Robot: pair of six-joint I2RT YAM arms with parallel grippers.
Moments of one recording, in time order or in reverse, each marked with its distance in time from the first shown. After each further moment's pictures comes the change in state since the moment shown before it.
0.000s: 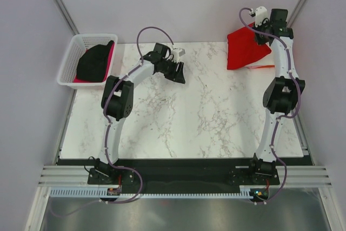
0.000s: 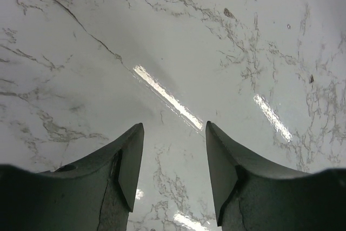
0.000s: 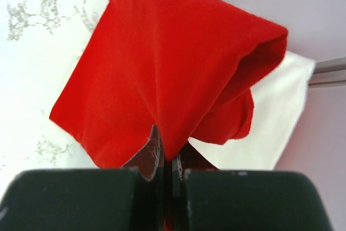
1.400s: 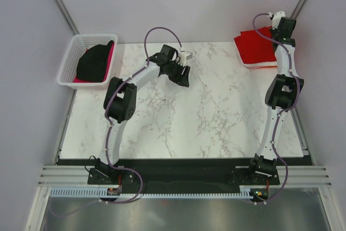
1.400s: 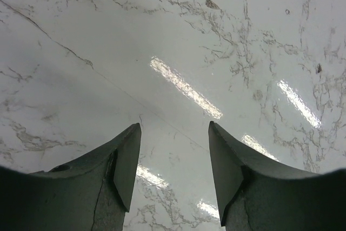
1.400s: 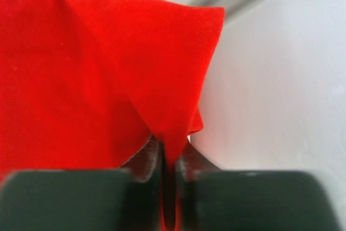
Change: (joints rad) left arm -0.071 -0.021 0.000 -0.035 -0.084 0.070; right arm -0.109 0.240 0.098 0.344 0.395 0.024
